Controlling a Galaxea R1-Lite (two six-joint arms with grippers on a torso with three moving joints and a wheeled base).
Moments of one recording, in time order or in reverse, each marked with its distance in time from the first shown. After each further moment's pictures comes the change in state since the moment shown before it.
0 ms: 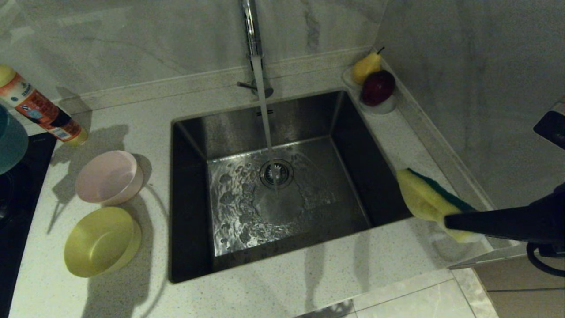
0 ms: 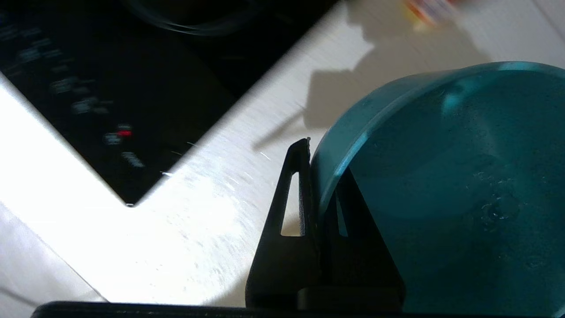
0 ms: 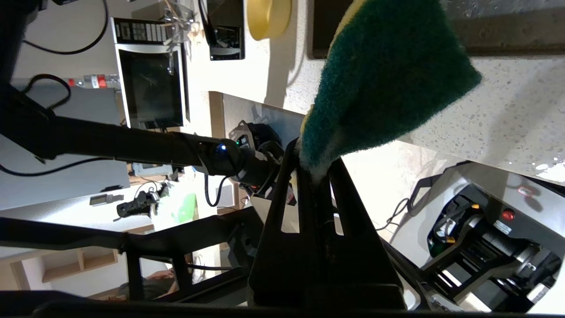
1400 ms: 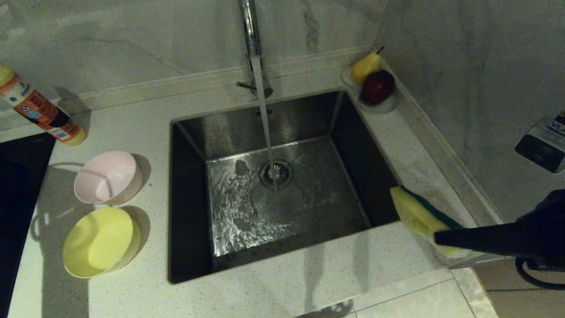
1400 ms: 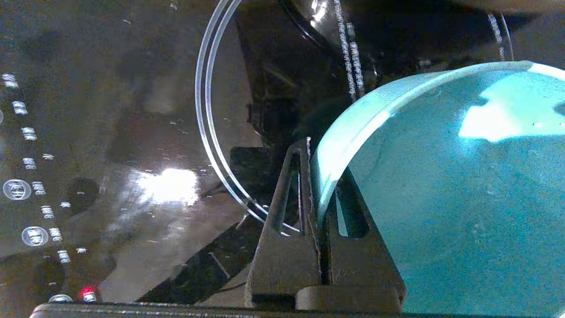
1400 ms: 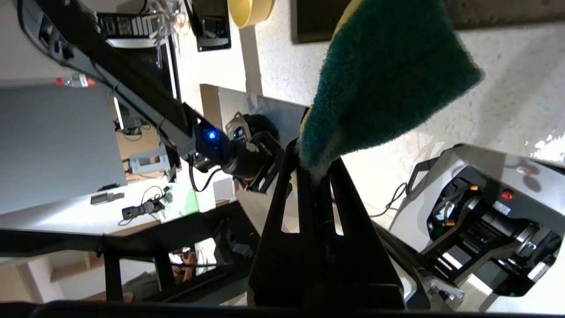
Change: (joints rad) left arm 0.363 0.621 -0.244 -0.178 -0.121 -0.225; right arm -0.011 0.014 0.060 -0.014 0.005 -0.002
